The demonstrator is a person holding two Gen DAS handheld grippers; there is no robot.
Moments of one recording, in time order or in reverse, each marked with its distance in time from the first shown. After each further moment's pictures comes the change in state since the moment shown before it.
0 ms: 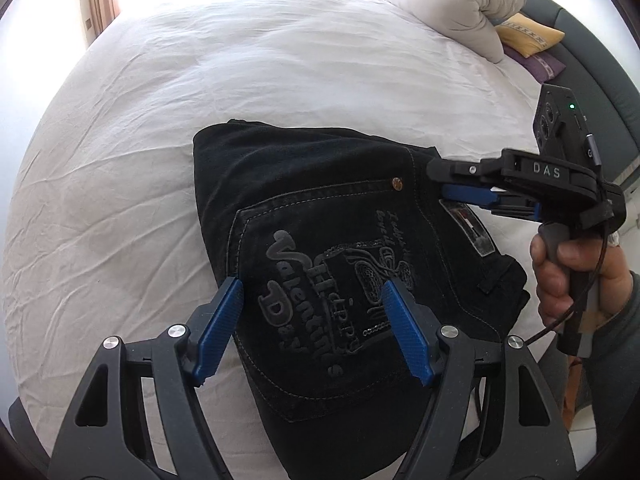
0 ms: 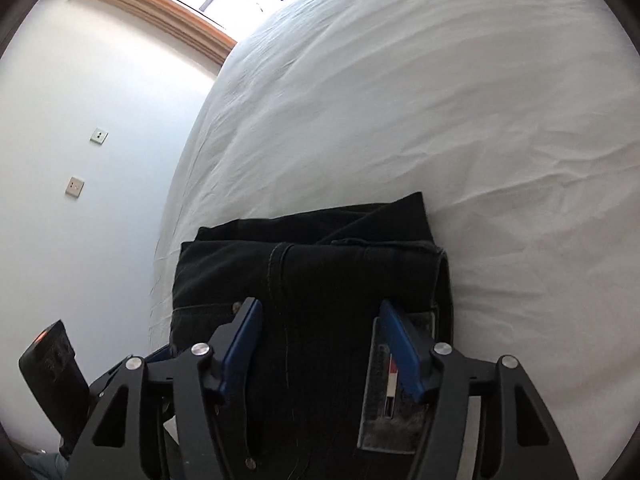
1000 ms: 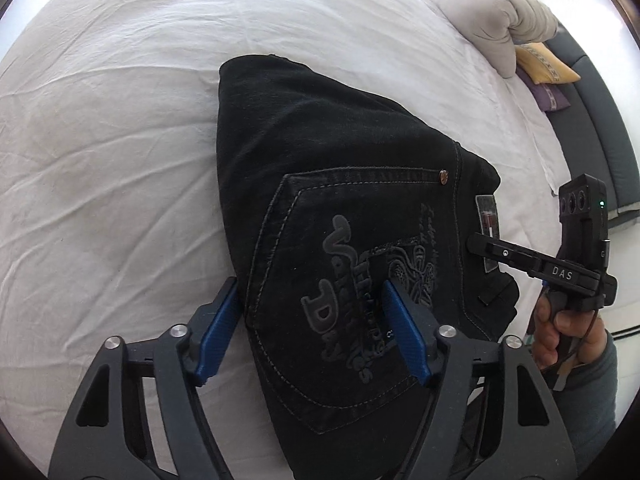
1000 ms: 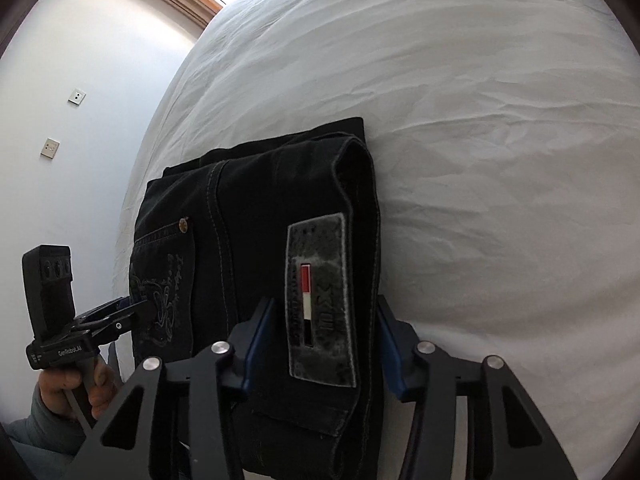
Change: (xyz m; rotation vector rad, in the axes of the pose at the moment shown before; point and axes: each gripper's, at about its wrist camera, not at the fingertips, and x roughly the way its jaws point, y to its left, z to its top) left arm 0.043 0.056 0.002 -0.197 0.151 -0.177; right arm -0.017 -0.010 -0.035 -0.073 0.128 -0.147
